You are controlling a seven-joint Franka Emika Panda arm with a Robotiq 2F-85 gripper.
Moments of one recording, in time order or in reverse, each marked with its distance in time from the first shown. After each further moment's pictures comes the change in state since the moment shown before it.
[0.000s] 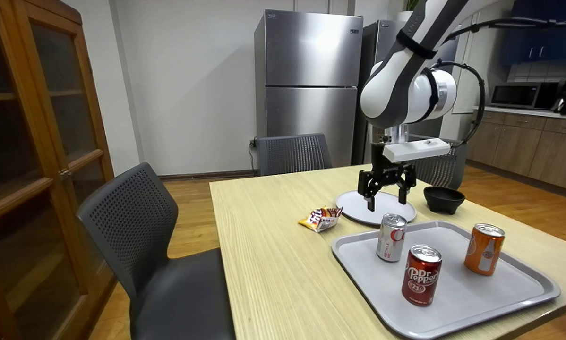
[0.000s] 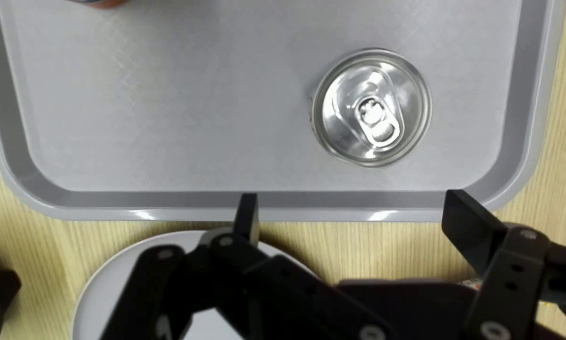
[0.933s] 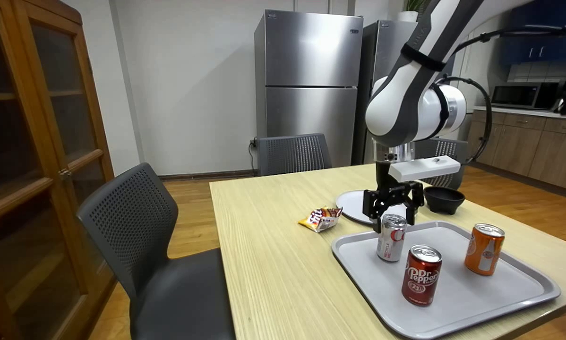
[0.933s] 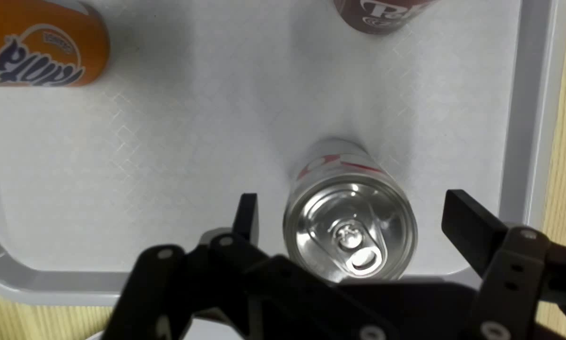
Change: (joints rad) arm 0.012 -0.004 0.010 -0.109 0.002 0.047 0.023
